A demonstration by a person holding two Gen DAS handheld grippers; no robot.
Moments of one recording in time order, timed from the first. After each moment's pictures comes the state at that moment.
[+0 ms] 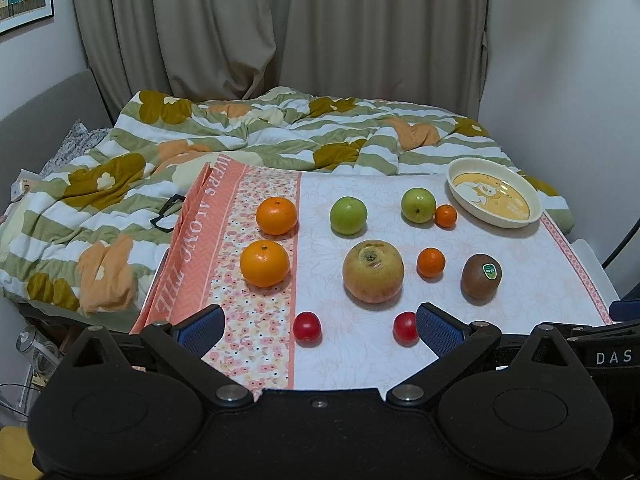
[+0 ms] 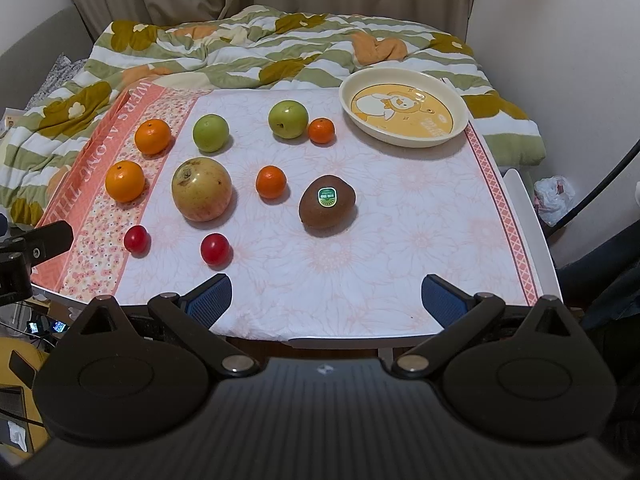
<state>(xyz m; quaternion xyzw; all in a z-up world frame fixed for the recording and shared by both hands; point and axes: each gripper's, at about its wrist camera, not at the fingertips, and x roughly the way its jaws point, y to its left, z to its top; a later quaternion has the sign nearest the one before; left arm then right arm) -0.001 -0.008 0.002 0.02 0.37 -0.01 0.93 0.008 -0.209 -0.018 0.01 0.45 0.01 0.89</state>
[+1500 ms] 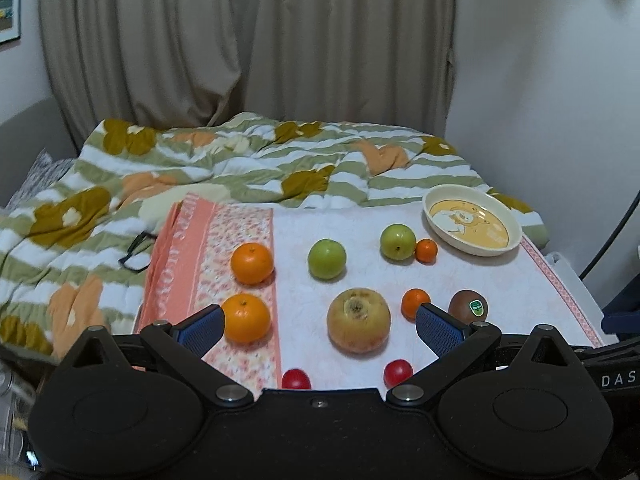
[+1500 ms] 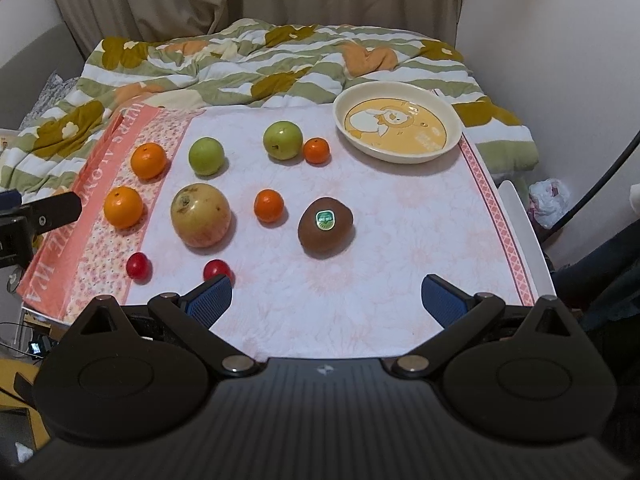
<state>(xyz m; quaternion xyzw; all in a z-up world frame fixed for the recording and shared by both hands) 0.040 0.009 0.009 0.02 0.34 -0.07 0.94 0.023 -0.208 -0.009 0.02 0.44 0.00 0.90</state>
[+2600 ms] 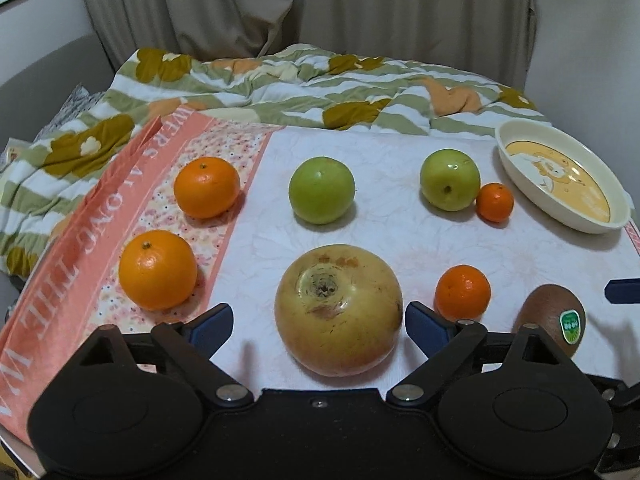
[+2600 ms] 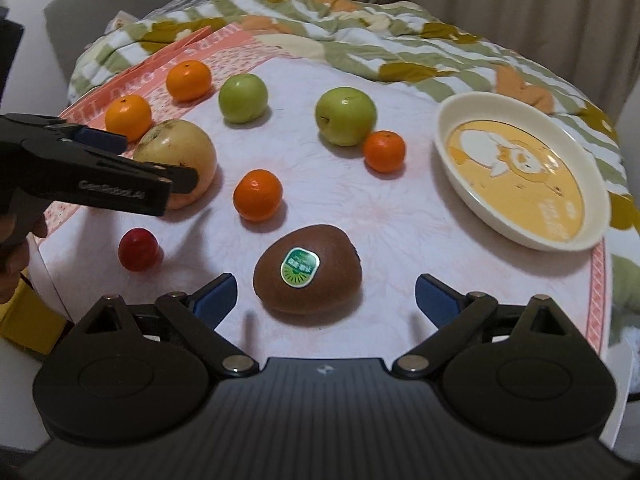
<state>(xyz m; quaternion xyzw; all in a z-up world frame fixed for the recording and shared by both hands) 0.139 -0.067 -0.110 0.00 0.42 0.05 0.90 0.143 -0.254 -0.112 -0.12 0.42 0.26 0.86</state>
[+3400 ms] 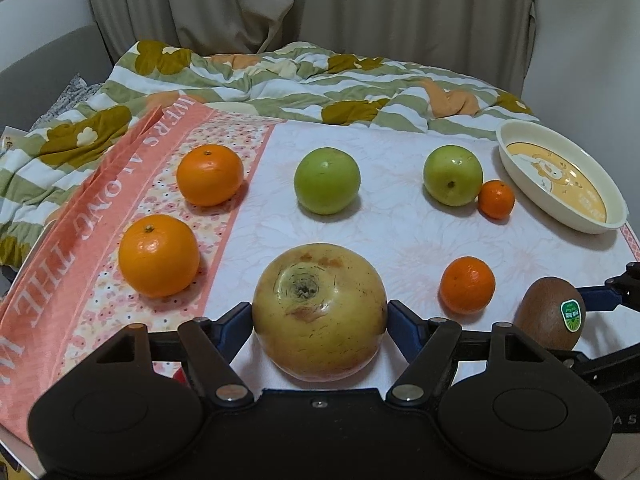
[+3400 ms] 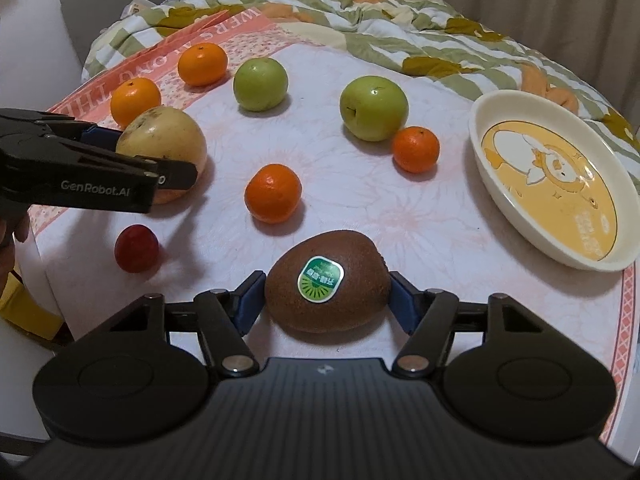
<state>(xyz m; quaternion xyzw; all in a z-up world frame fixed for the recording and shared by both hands) 0.132 -0.058 -0.115 -0.02 0.42 0.04 0.90 0.157 -0.239 -0.128 -0.13 0.42 0.28 0.85</state>
